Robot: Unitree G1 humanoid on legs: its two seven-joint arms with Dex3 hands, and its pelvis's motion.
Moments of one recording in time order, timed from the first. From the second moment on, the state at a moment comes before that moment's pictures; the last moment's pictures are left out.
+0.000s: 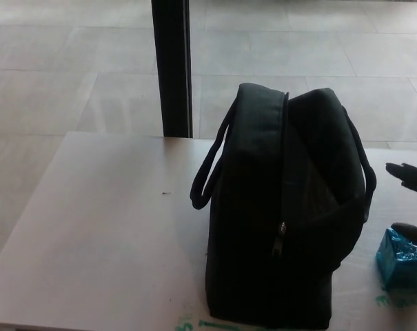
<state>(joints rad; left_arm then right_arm) 0.27 0.51 0.53 0.34 -0.38 0.41 -0.45 -0.60 -0.85 0.38 0.39 -0.25 0.14 0.47</state>
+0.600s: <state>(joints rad) 0.26 0.52 0.52 0.33 -0.39 0.42 -0.44 -0.60 -0.83 0.42 0.53 -0.40 0.13 0.48</state>
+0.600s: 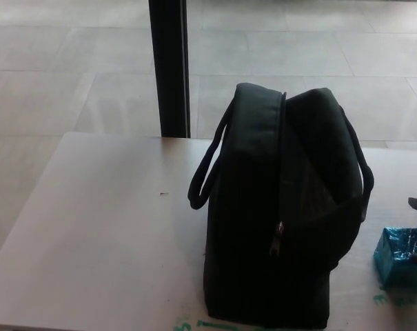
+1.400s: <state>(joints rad) 0.20 0.53 0.51 0.40 -0.39 0.42 -0.45 -0.66 -0.83 0.58 0.52 -0.55 0.12 0.58</state>
